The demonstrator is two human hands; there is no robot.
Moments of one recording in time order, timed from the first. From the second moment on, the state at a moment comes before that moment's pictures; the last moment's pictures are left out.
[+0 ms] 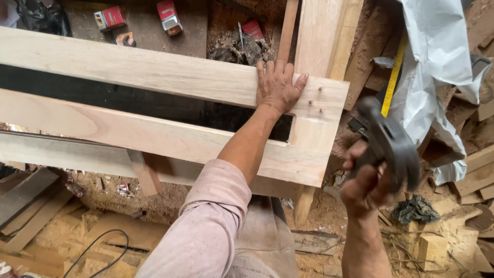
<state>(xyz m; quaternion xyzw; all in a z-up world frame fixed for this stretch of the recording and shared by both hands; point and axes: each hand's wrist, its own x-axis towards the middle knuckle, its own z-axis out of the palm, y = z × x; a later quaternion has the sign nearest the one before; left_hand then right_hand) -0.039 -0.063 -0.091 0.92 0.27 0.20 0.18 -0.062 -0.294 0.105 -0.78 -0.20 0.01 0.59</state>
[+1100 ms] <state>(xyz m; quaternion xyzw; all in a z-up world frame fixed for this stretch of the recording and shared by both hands) -0.038 -0.064 -0.087 0.93 0.27 0.20 0.18 -0.069 -0.322 0.035 -0.79 -0.26 -0.01 0.56</state>
